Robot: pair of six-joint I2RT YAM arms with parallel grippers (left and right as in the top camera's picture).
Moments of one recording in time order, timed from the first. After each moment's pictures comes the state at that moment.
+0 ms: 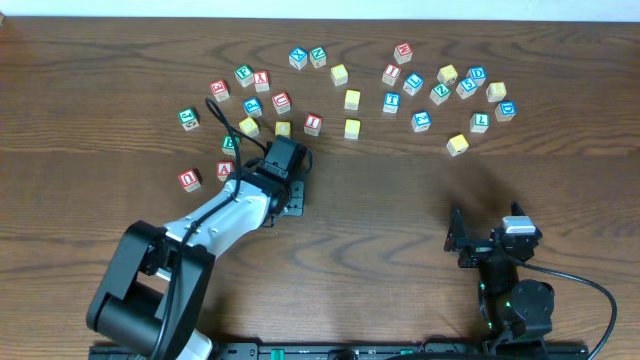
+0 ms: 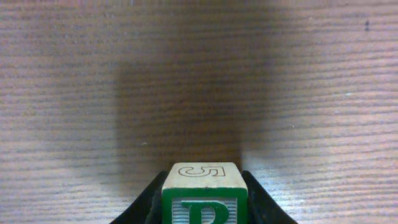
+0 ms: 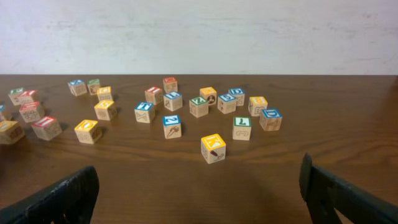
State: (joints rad) left arm -0.46 1.72 0.89 -0.43 -0.06 -0.38; right arm 0.11 0.04 0.01 -0.07 0.06 0.05
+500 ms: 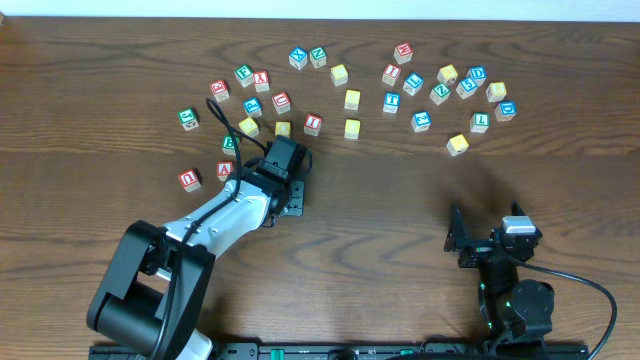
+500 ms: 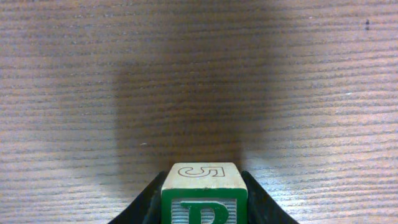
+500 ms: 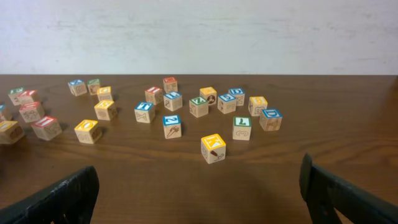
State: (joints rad) left arm -0.46 1.72 0.89 -0.43 -0.06 -0.37; right arm 0.11 0.04 0.01 -0.07 0.06 0.05
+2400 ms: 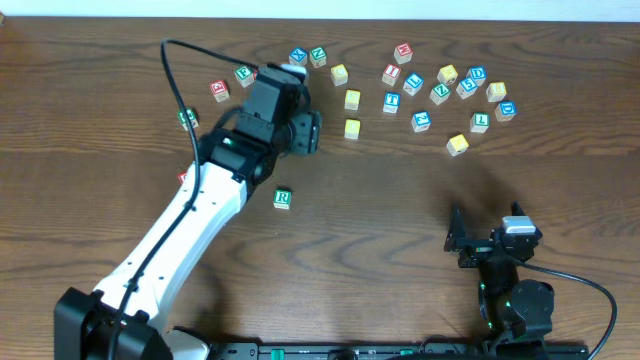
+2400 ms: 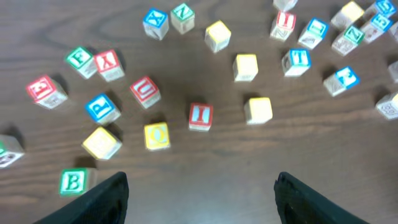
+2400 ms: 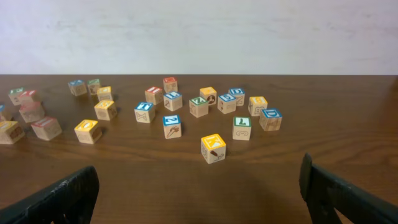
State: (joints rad) left arm -0.44 1.53 1.28 -0.56 -0.06 -0.20; right arm 0.11 0.04 0.01 -0.07 0.06 0.05
